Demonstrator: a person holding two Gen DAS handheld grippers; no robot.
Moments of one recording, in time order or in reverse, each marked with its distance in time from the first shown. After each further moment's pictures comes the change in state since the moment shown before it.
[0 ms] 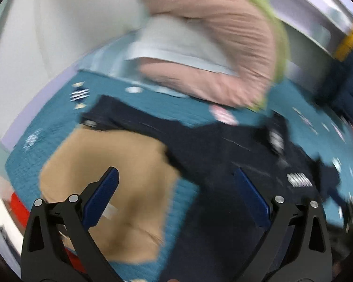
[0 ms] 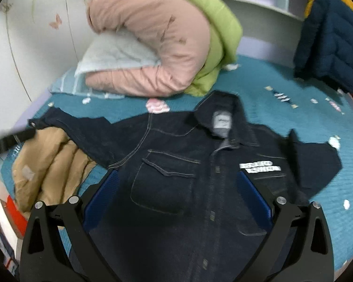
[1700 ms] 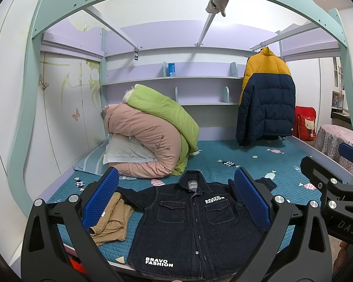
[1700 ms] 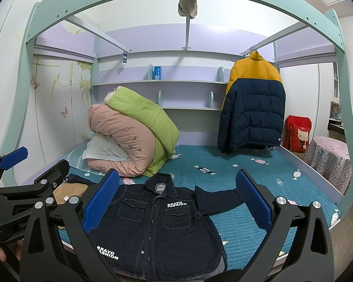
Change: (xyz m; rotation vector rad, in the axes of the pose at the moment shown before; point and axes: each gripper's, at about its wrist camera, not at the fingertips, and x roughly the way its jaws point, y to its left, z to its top) left arm -0.425 -0.163 -0.195 0.309 -0.611 -0.195; right arm -0.454 -0.069 -0.132 0.027 -0.589 -0.212
